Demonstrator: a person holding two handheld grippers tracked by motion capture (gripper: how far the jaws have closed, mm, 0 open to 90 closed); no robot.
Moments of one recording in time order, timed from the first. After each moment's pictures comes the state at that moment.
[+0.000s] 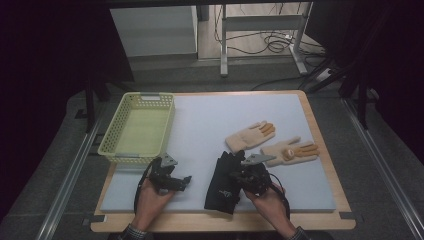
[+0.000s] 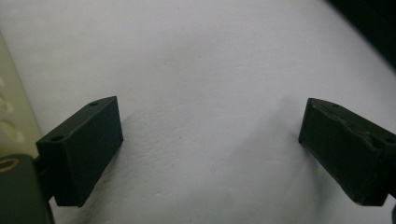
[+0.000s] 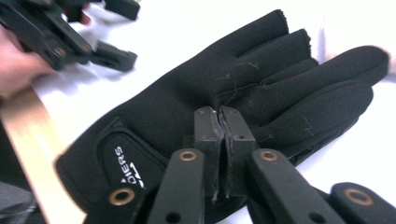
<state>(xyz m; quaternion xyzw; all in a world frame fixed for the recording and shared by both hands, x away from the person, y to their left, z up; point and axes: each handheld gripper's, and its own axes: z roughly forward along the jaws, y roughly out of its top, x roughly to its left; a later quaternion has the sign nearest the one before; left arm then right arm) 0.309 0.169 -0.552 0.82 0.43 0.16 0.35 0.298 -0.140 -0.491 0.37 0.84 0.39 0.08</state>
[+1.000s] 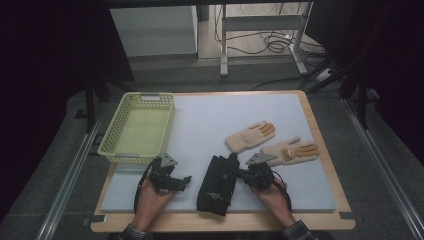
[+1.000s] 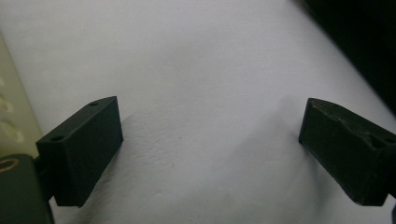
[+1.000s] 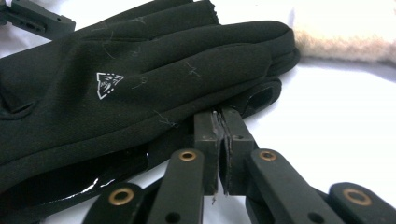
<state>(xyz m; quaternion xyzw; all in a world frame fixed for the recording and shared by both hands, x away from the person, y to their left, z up) 0.309 0.169 -0.552 0.82 0.43 0.16 0.35 0.331 -0.161 -0.535 0.33 0.85 0.40 0.10</state>
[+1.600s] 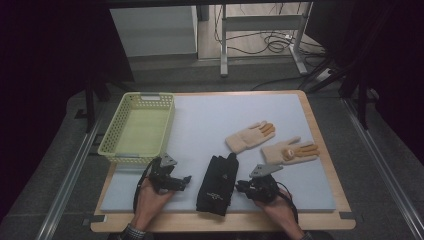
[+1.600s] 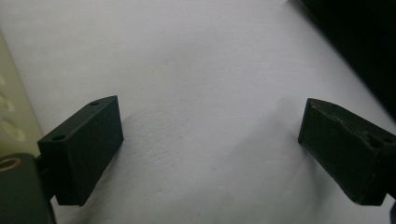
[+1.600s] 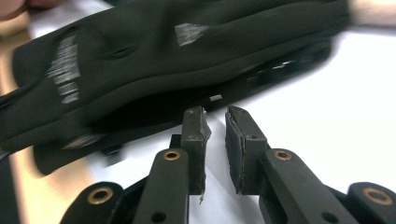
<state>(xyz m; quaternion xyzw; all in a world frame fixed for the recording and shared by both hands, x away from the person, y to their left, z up) 0.309 0.171 -0.551 0.82 0.43 0.15 0.35 0.296 -0.173 -0.534 0.30 0.86 0.41 0.06</state>
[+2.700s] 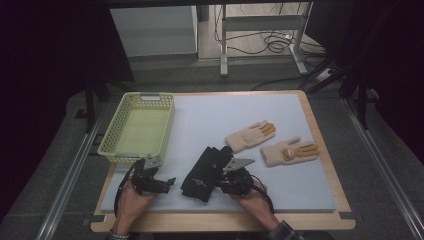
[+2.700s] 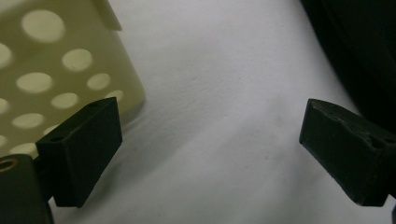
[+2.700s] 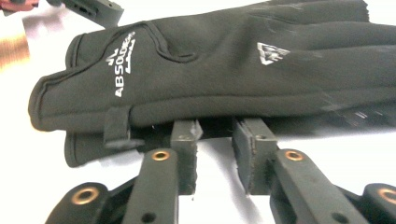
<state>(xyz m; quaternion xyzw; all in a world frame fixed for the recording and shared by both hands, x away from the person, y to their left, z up) 0.292 0.211 -0.538 0.82 0.44 0.17 0.32 0.312 -0.104 -0.534 0.27 0.87 0.41 0.07</state>
